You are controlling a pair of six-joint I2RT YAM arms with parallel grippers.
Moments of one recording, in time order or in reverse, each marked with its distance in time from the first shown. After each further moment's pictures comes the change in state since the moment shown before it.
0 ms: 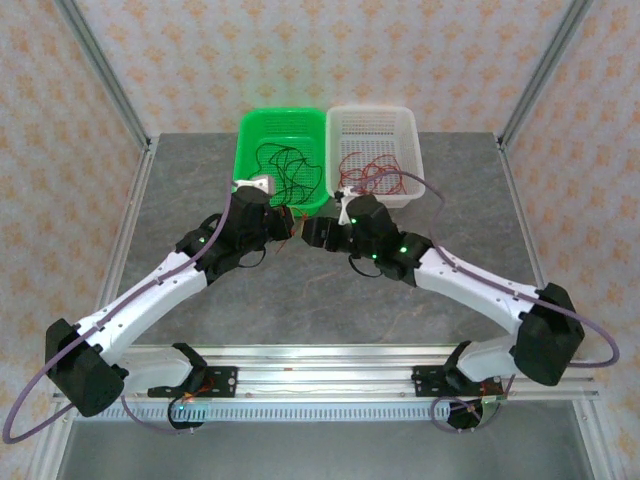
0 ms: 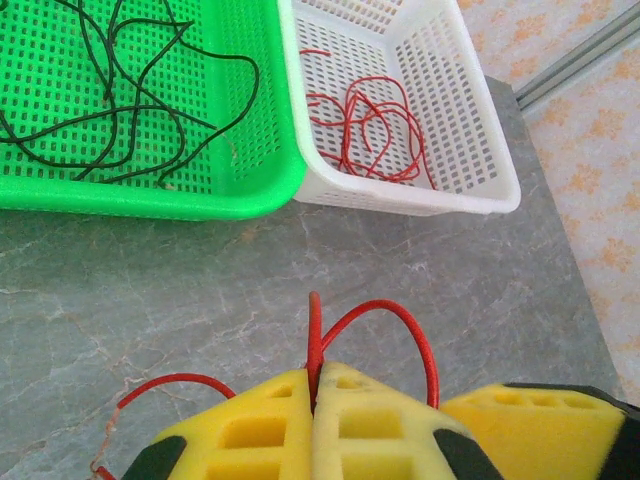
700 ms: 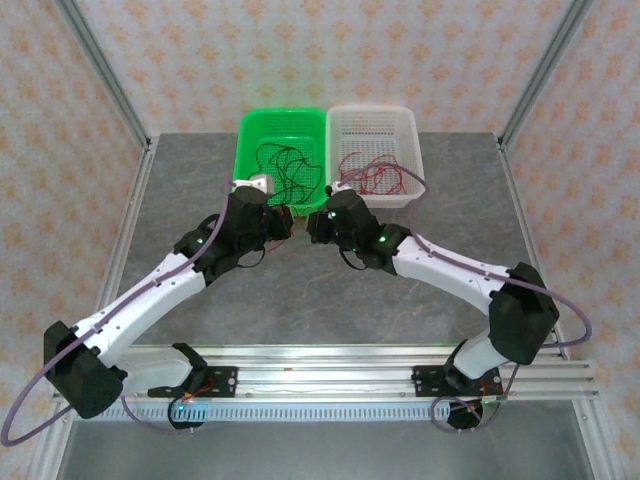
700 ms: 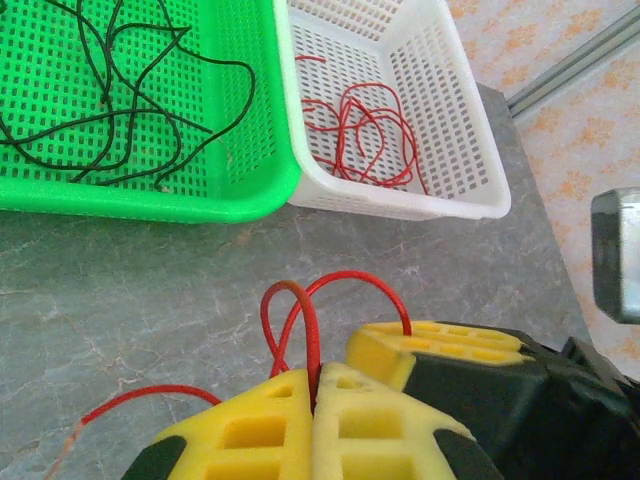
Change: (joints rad) left arm 0.000 -0.018 0.000 -0.002 0.000 -0.011; right arm 0.007 0.145 0.092 -0.050 0.214 -0.074
